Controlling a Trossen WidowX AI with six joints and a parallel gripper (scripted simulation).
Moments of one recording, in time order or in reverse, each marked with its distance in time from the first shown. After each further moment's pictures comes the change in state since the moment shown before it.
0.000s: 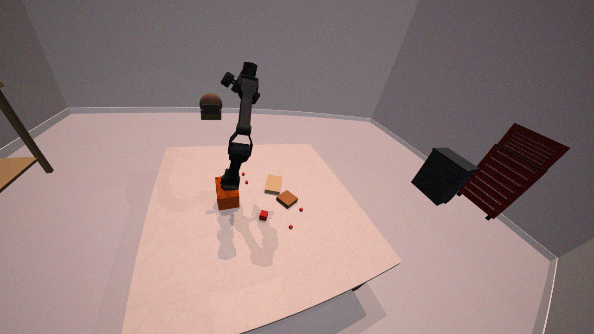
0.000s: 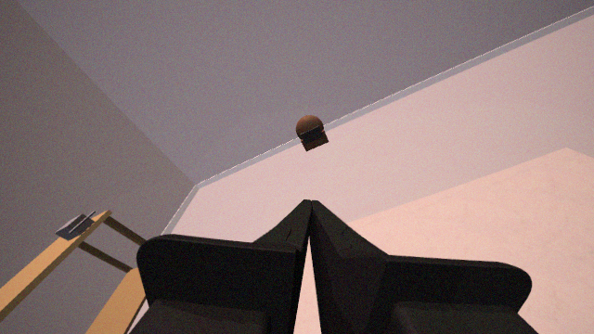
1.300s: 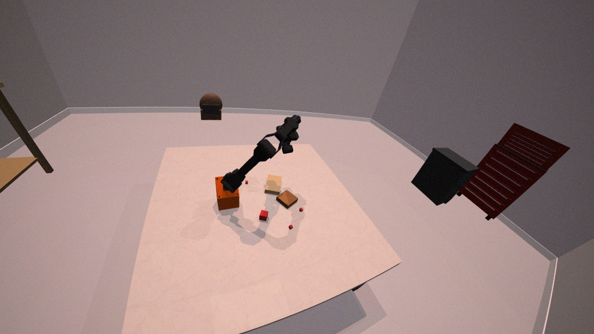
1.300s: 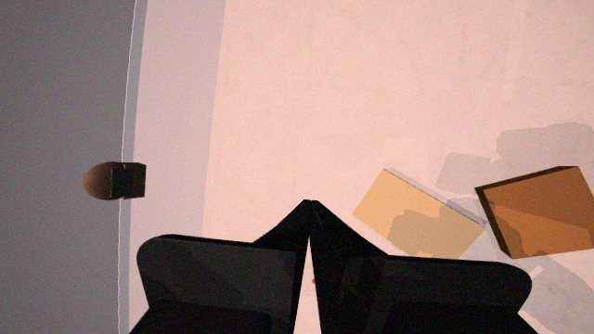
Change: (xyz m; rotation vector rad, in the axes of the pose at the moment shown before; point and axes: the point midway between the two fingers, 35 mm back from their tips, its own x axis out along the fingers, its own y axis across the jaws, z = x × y) arm 0.040 -0.402 -0.109 0.883 0.166 -0.858
